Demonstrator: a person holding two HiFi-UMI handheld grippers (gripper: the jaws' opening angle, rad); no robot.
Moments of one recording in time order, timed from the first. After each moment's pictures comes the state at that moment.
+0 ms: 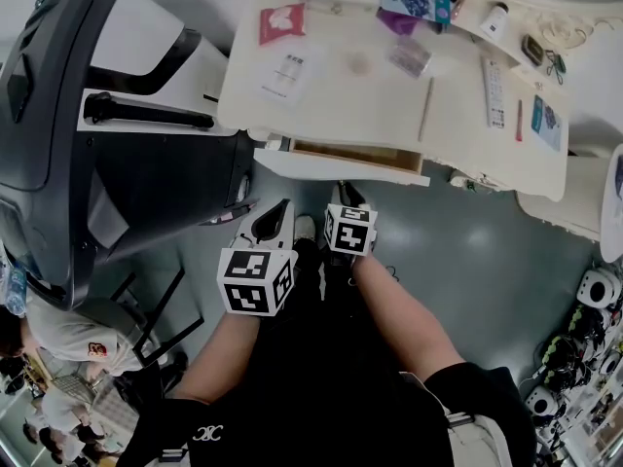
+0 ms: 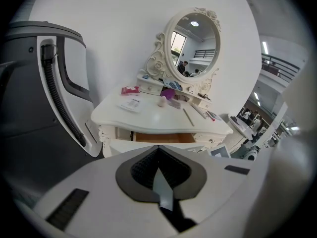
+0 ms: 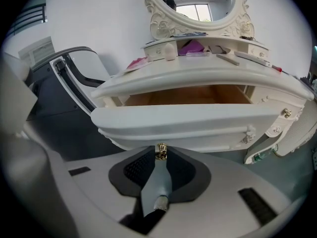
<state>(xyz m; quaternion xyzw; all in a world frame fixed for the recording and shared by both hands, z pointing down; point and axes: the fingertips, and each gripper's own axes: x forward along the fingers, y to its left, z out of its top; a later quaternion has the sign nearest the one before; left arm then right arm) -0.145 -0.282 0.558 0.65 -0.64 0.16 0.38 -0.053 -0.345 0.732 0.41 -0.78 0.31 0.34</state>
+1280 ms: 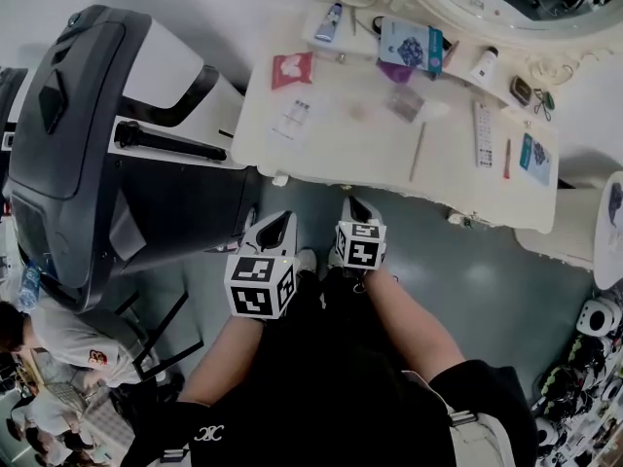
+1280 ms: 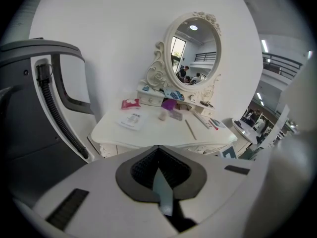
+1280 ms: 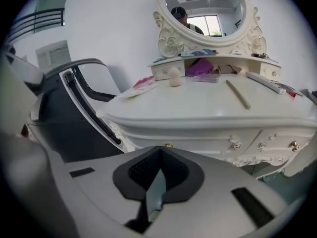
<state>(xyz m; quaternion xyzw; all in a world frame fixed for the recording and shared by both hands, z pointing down) -0.159 -0.320 0.525 0.65 -0.66 0.15 0.35 -0.062 -0.405 0.687 0.38 -0.83 0.26 0.30</state>
